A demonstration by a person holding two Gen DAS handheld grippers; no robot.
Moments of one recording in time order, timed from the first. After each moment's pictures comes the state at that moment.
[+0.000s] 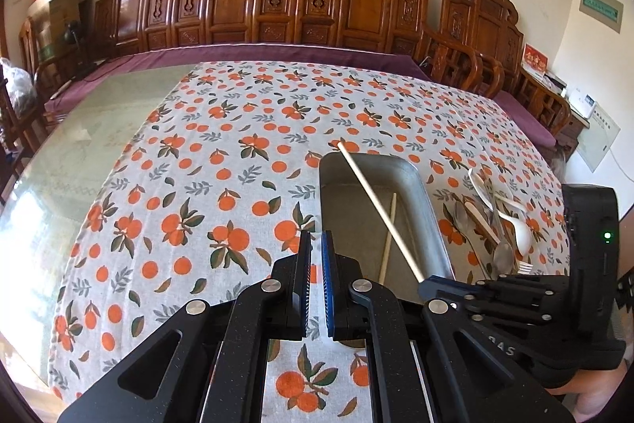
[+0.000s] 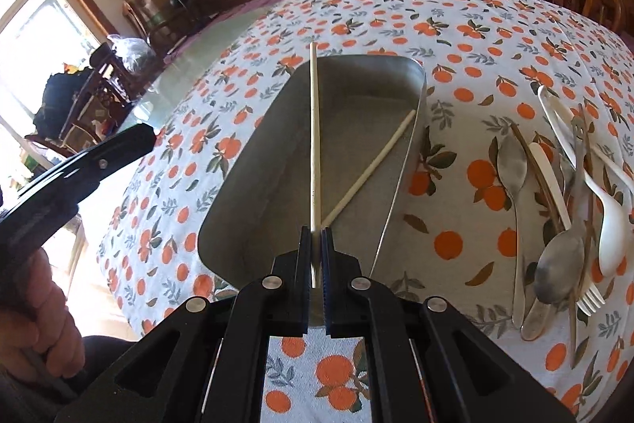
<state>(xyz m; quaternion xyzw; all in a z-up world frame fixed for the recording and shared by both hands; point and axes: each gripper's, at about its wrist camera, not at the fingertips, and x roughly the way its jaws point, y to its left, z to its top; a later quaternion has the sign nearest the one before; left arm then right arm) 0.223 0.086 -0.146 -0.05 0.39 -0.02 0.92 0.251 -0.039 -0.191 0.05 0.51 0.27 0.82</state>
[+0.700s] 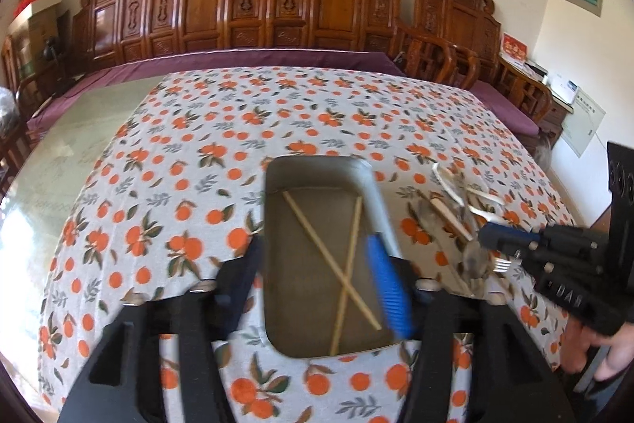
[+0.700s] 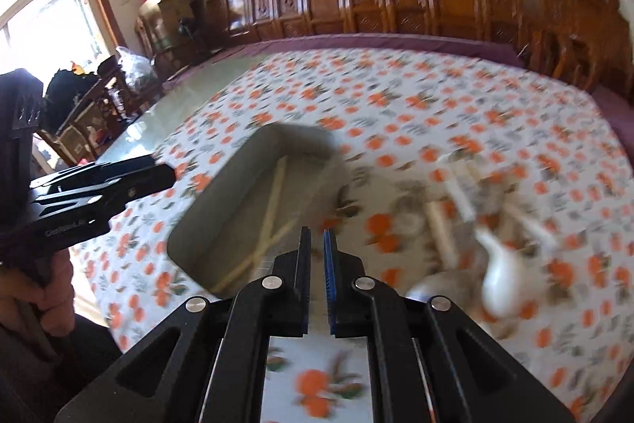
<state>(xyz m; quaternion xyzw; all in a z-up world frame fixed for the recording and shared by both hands) 0.229 0.035 -0.145 -0.03 0.38 -0.06 0.92 0.244 -0.137 -0.139 -0.01 0.40 0.25 0.88</state>
